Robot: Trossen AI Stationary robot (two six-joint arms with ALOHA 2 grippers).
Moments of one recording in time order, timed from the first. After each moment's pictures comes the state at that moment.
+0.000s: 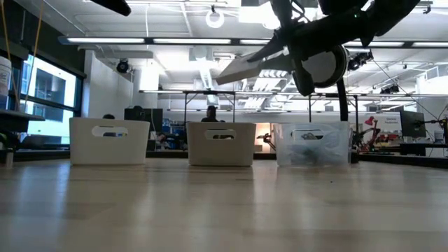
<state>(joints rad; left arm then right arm) -0.58 1.34 1.09 -0.85 -0.89 -0.35 -0.11 1.34 0.67 0.43 0.19 0.94</state>
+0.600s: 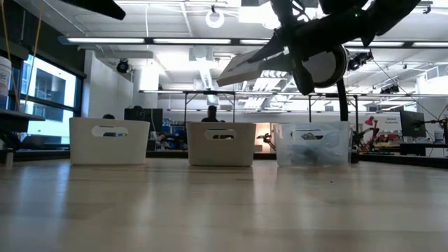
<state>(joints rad) -0.66 1.34 0.95 -0.69 -1.09 -0.54 -0.10 1.34 0.67 0.42 0.21 0.87</state>
